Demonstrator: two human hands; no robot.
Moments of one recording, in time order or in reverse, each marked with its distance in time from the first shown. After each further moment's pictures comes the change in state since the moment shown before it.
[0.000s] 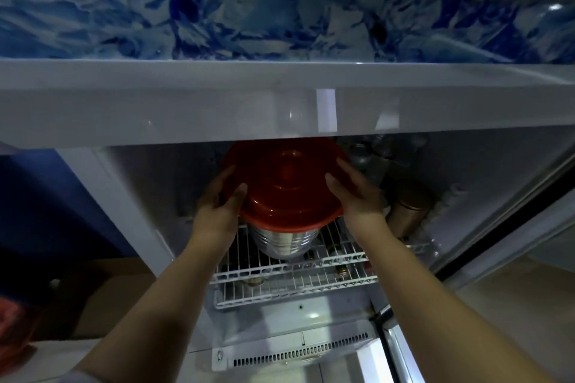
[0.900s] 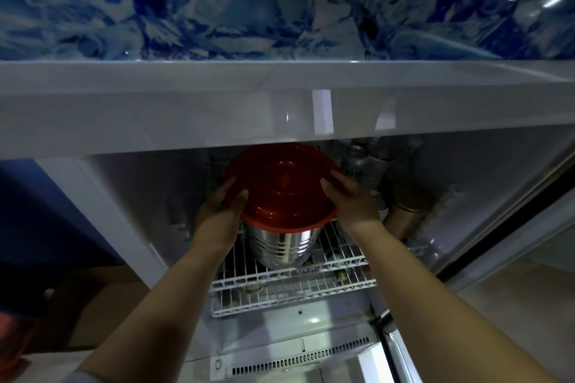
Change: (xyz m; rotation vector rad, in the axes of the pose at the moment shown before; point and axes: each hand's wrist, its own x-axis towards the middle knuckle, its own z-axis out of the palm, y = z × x) left_hand 0.025 -0.028 0.005 0.108 0.007 -0.073; right_hand 0.012 0.004 -0.007 -0.167 0.023 0.134
